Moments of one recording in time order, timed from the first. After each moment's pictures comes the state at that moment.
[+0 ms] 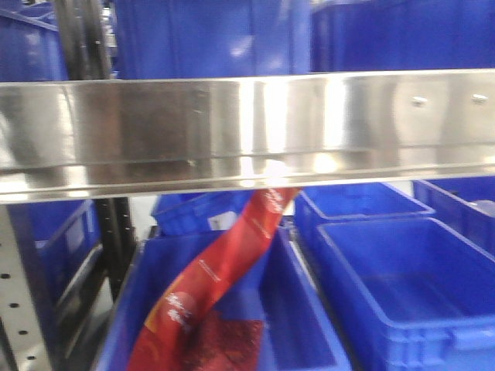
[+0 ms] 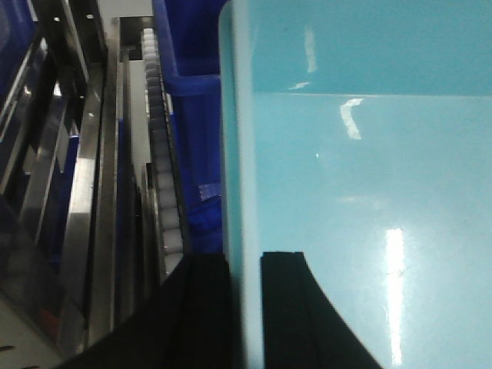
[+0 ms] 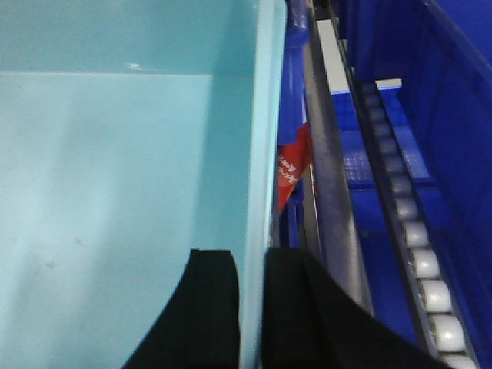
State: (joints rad) left arm -0.40 1.39 -1.77 0.32 0.97 -0.40; right arm 0.59 1.44 -1.83 -0.24 1.05 0.44
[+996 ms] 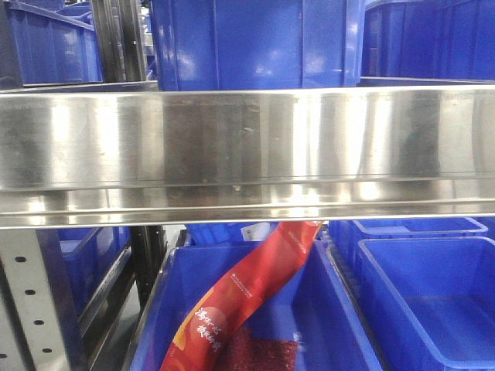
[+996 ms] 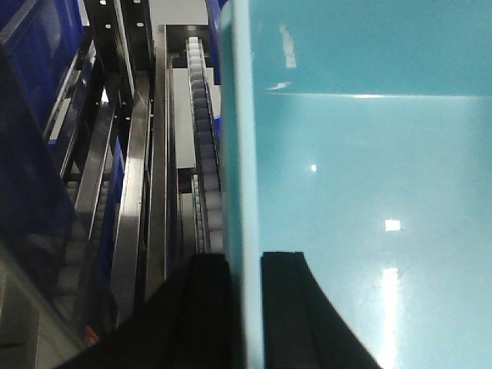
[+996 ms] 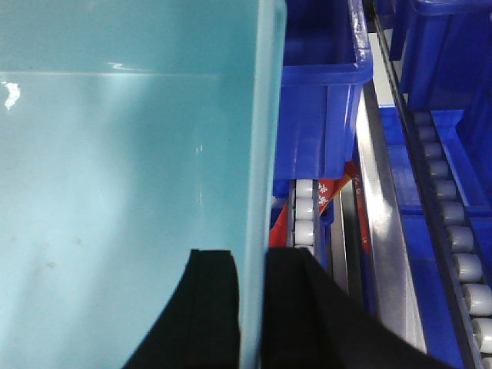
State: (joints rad) left arm -0.40 1.39 -1.77 0.32 0.97 -0.40; right arm 0.59 1.44 -1.83 -0.24 1.05 0.44
